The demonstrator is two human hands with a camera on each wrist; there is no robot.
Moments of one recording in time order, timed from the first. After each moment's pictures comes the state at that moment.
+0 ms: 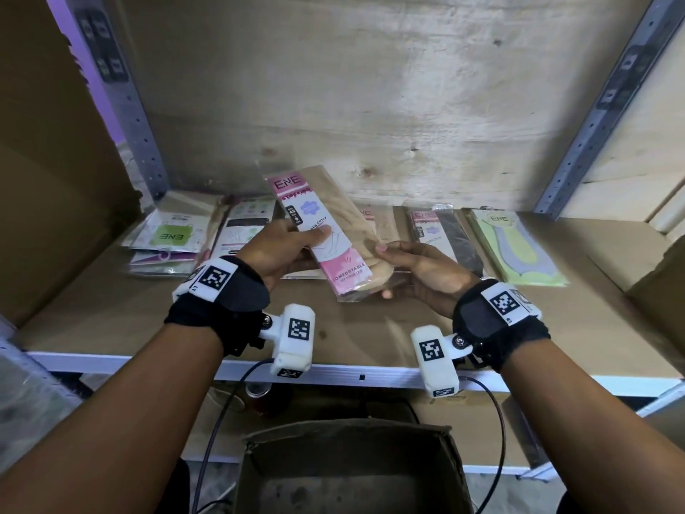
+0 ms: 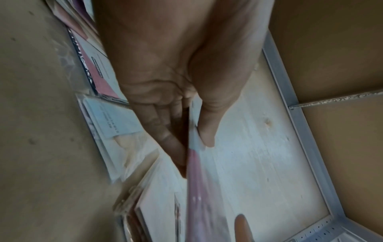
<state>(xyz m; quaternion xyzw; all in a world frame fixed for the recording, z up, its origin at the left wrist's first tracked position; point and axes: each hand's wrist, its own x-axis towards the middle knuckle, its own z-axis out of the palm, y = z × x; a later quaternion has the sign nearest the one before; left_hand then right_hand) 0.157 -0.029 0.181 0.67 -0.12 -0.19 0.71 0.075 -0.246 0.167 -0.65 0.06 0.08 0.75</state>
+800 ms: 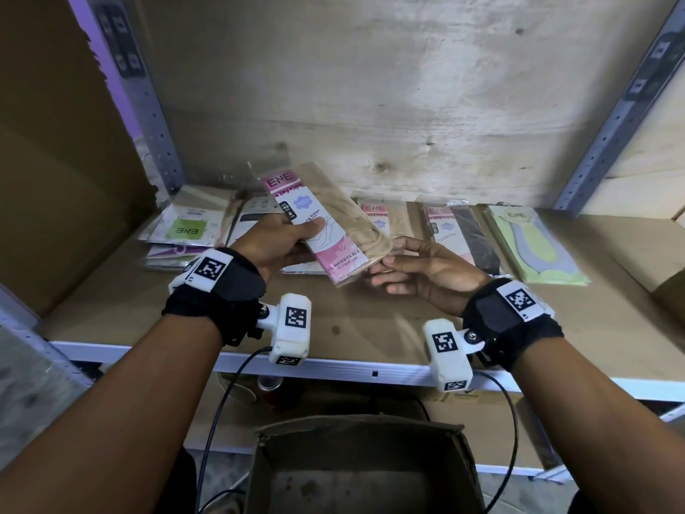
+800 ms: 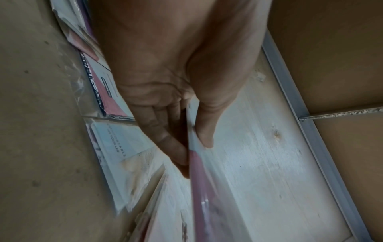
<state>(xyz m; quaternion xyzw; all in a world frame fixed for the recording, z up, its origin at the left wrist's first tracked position) 0.169 -0.009 0.179 0.66 -0.09 -0.19 0.72 0.078 -0.243 0.162 -0.60 0.01 0.11 0.79</state>
